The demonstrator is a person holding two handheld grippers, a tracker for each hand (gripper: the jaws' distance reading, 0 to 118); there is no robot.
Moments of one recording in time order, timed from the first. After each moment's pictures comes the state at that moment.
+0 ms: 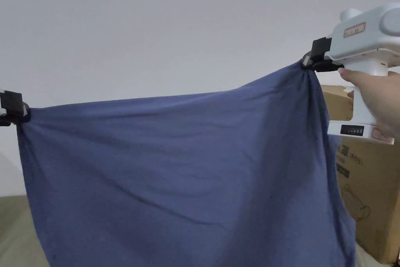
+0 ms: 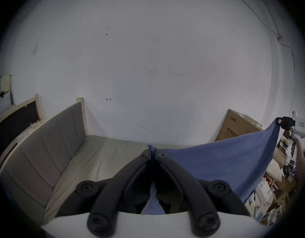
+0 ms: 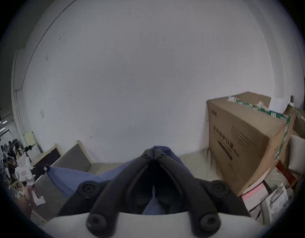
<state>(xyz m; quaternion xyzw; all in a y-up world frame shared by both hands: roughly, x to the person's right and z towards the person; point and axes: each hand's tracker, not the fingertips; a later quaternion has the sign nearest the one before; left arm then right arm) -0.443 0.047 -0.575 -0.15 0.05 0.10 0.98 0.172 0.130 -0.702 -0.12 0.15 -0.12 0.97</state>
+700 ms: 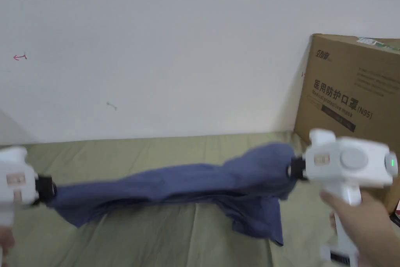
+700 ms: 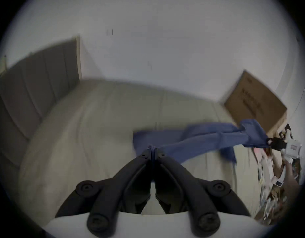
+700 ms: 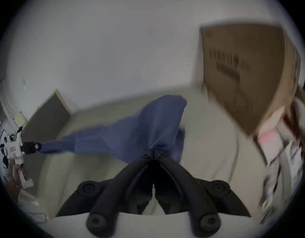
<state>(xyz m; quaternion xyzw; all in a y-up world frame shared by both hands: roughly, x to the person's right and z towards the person) -0.431 -0.240 -0.583 -0.36 0.04 0.14 0.92 0.153 -0.240 -0.674 -0.38 0.12 -0.08 0.91</state>
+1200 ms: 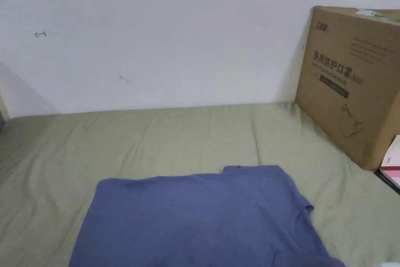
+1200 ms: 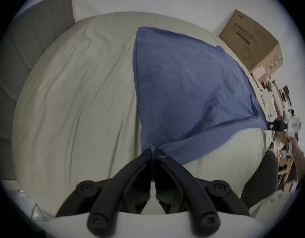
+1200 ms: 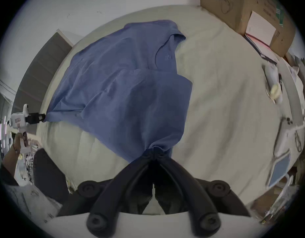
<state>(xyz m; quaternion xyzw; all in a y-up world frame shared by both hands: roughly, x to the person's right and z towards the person) -0.415 -0.348 -0.324 -0.54 -0.02 0.09 0.84 0.261 -0.341 -0.402 -0.58 0.16 -0.02 0.80</state>
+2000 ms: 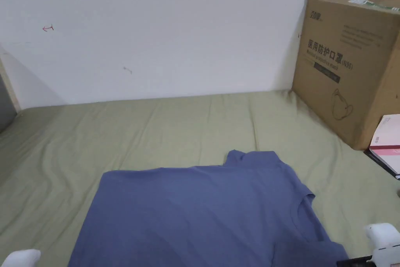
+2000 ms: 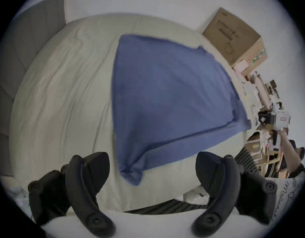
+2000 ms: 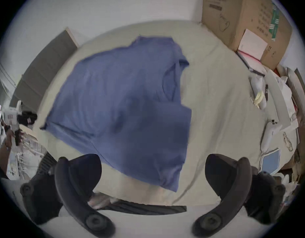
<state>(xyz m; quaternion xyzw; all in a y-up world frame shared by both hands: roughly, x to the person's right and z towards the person) -0.394 -0.299 -0.280 -0.51 -0.09 0.11 0.85 0.241 -0.299 -0.358 -0.50 0.16 -0.01 0.85</state>
